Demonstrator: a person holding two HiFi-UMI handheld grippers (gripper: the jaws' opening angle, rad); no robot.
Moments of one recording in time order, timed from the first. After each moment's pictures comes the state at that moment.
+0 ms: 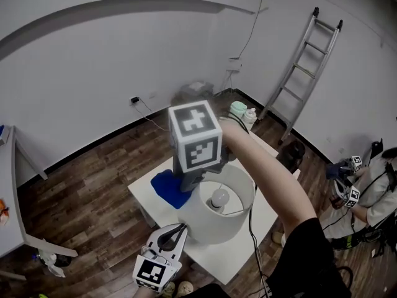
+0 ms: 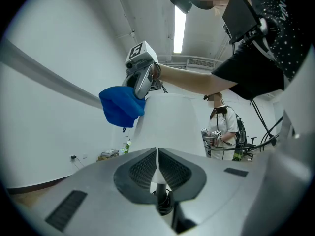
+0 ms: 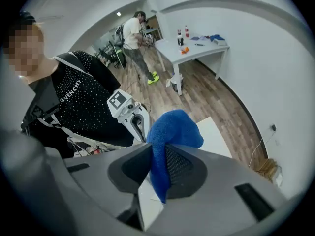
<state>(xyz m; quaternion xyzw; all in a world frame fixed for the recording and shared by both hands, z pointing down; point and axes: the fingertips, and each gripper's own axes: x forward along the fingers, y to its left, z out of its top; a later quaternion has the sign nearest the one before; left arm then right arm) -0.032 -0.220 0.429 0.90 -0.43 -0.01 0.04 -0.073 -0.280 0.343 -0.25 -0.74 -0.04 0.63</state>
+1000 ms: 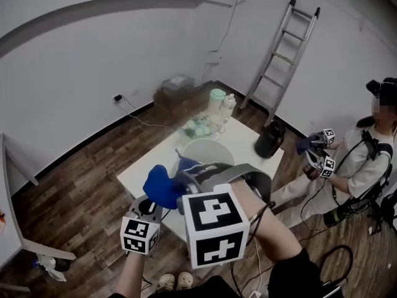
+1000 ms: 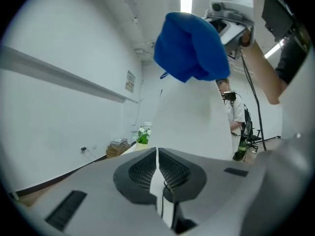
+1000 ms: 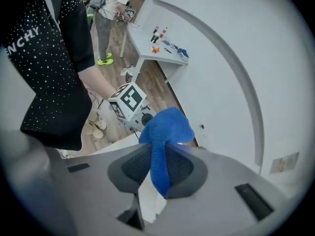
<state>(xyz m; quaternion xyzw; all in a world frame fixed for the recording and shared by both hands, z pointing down) -0.065 -0.268 0.472 0.88 -0.46 0.07 0.07 -0.047 -0.189 0.325 0.07 -0.74 -0.29 0.61</state>
